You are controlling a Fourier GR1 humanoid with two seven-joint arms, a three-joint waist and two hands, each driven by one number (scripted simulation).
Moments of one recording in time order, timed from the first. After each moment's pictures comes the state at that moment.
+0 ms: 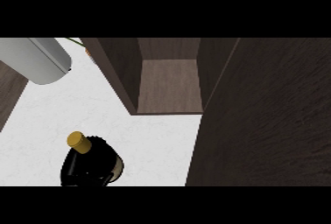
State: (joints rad) left arm -0.04 0.12 0.04 -0.93 0.13 -0.28 -0.74; right arm -0.09 -0.43 0.74 -2.50 0.15 -0.67 0.58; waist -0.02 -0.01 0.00
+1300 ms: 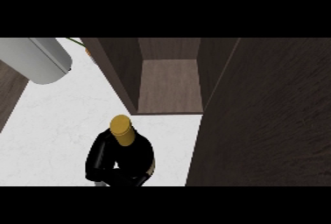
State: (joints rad) left arm 0.04 0.00 -0.25 -1.49 0.14 -0.04 -0.37; right arm 0.01 -0.53 0.71 -2.51 0.11 -0.68 0.42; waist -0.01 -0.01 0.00
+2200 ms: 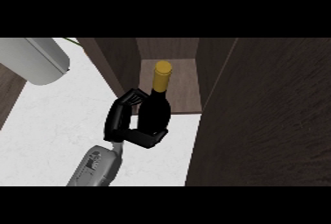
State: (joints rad) left arm -0.30 0.00 -0.24 -1.24 0.11 0.20 -0.32; right arm 0.07 -0.58 0.70 -2.51 0.09 -0.68 0.34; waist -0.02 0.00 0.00
